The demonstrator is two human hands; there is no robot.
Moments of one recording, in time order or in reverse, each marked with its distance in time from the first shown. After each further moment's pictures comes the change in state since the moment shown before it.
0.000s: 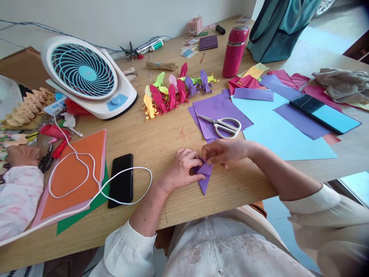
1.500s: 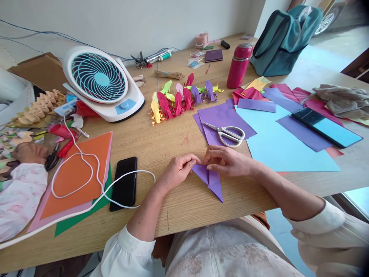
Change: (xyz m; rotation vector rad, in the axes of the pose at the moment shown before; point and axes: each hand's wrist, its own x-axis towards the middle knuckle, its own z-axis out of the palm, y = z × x) left_hand -0.005 -0.003 -0.018 -0.433 0.105 -0.351; right_hand 0.000 0.001 0.023 -0.330 0.449 -0.327
